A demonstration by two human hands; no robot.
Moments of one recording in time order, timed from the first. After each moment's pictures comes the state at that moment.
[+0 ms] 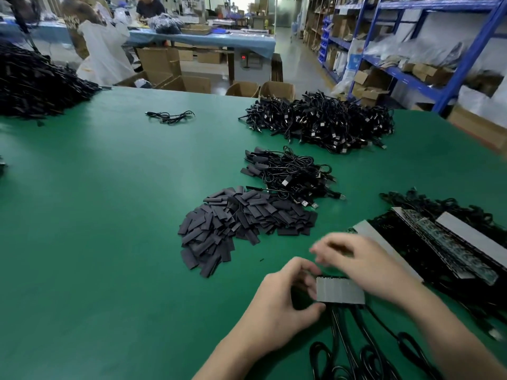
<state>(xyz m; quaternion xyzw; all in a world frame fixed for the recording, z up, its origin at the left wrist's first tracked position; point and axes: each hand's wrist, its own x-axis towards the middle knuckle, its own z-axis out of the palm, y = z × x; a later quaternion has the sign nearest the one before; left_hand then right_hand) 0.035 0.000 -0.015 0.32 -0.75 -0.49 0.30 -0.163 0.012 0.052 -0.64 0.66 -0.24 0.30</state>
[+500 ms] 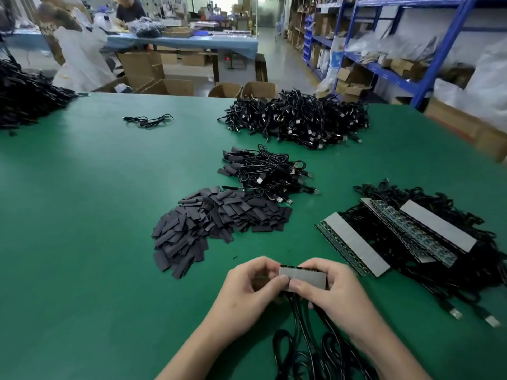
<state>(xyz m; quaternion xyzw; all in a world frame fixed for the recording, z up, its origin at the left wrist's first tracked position) 0.031 0.000 -0.010 0.36 -0.67 -0.57 0.32 -0.156 0.063 0.000 -0.50 0.63 -0.43 0.41</state>
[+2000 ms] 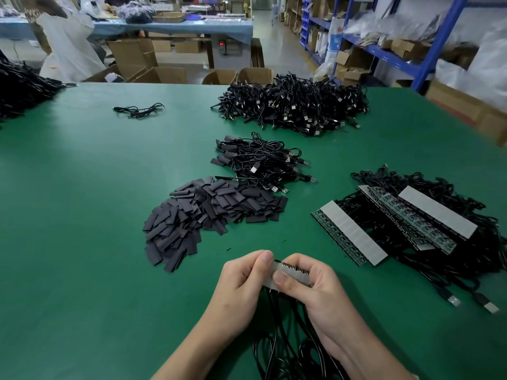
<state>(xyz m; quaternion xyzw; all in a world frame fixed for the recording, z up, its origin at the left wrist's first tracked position) 0.025 0.009 -0.009 0.34 -0.70 -0.49 0.40 -0.119 0.067 0.003 -0.34 0.46 -0.57 0.58</state>
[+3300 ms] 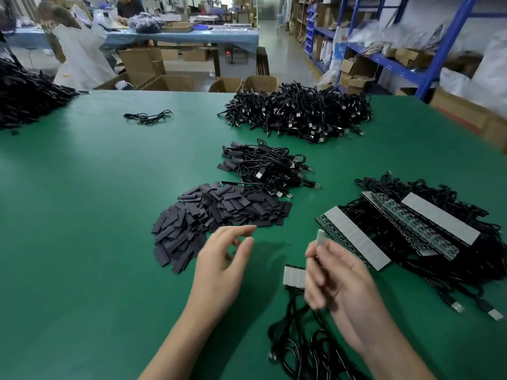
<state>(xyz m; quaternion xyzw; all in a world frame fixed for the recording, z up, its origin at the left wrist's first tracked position) 0.046 -0.017 0.002 0.44 -0.71 -0.32 0.45 -0.140 0.073 0.025 -0.34 0.40 -0.63 0.57</state>
